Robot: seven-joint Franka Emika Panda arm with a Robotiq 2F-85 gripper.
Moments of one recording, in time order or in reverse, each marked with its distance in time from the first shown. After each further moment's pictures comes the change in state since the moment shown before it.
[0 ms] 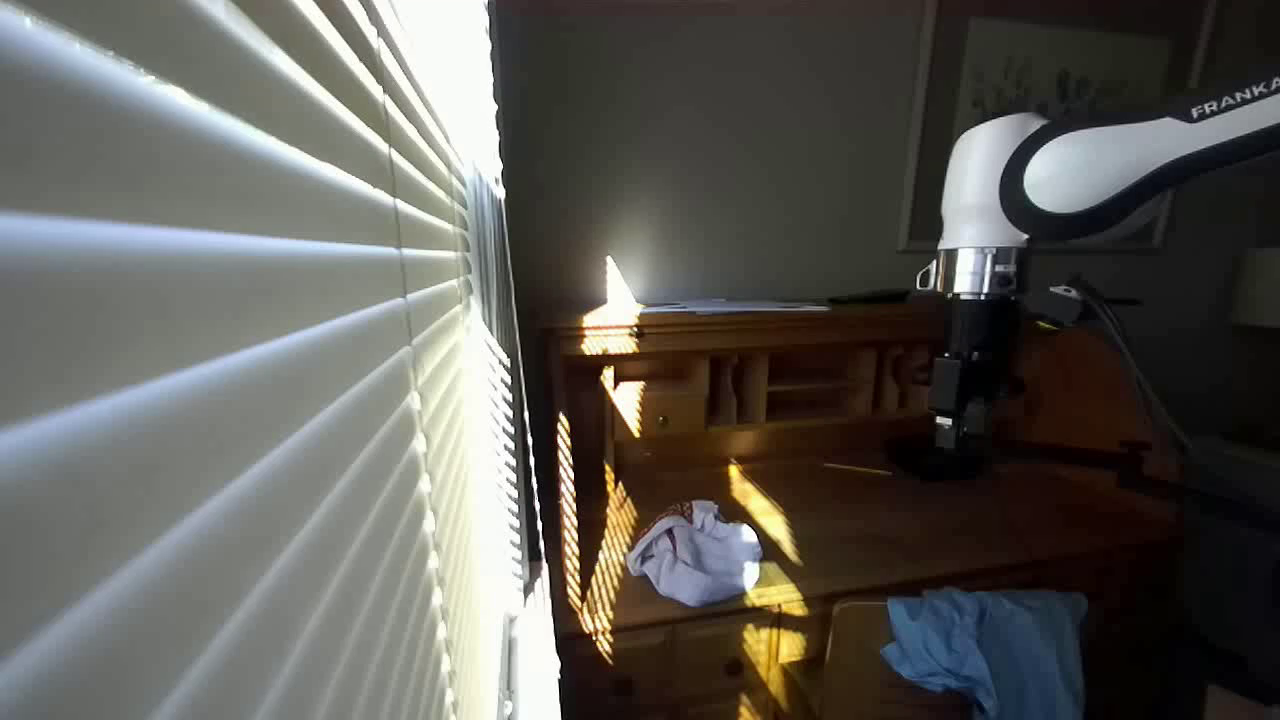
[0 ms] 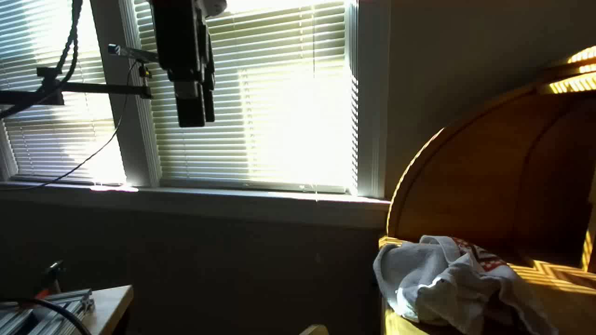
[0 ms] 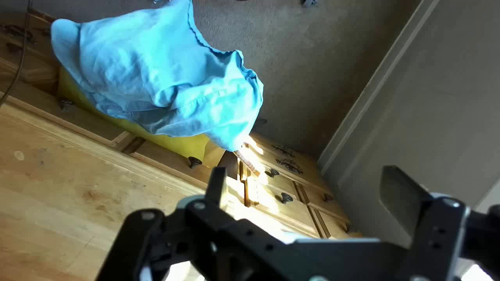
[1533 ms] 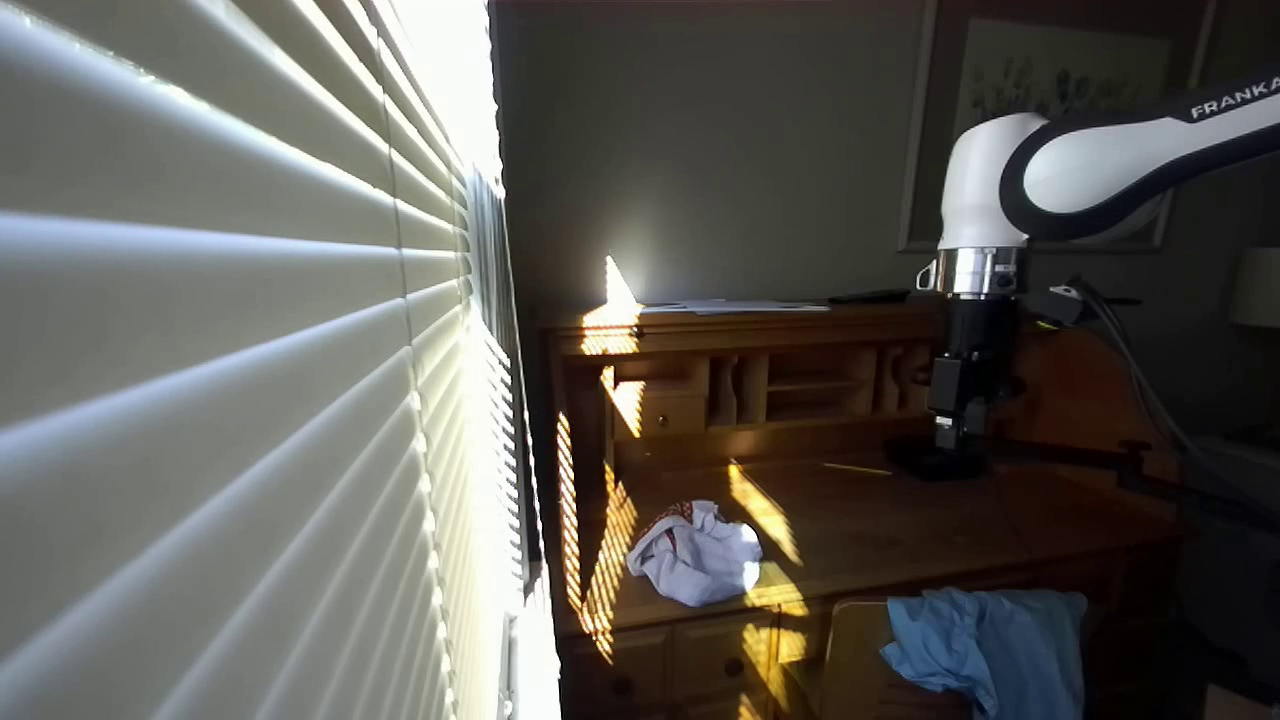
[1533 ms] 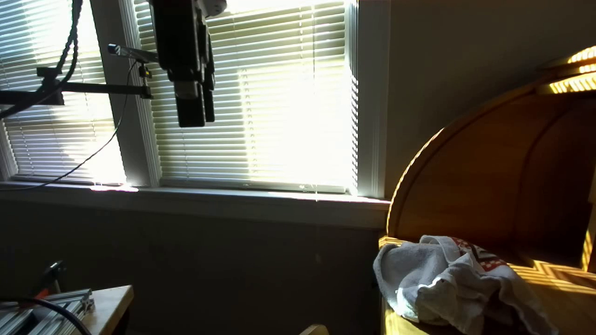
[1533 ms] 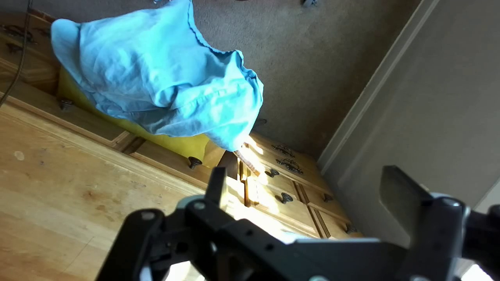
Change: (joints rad) arm 0.000 0.000 0.000 0.000 0.000 0.000 0.000
